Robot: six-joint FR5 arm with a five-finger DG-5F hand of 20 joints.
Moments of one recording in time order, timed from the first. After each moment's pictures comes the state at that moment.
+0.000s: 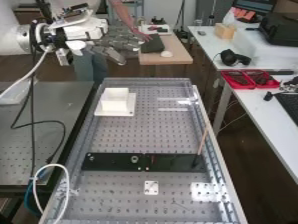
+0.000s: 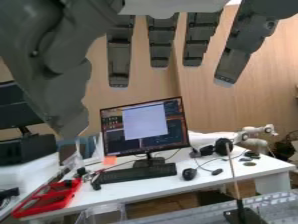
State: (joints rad) arm 1.88 -1.38 -2.21 -2.59 -1.15 -0.68
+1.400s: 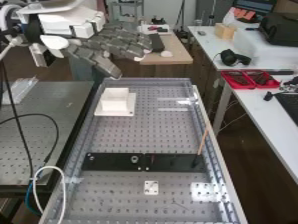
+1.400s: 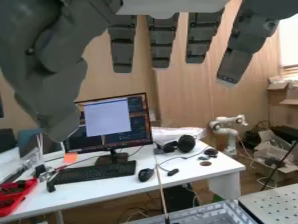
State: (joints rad) arm 1.47 -1.47 -1.93 -2.90 -1.50 -0.66
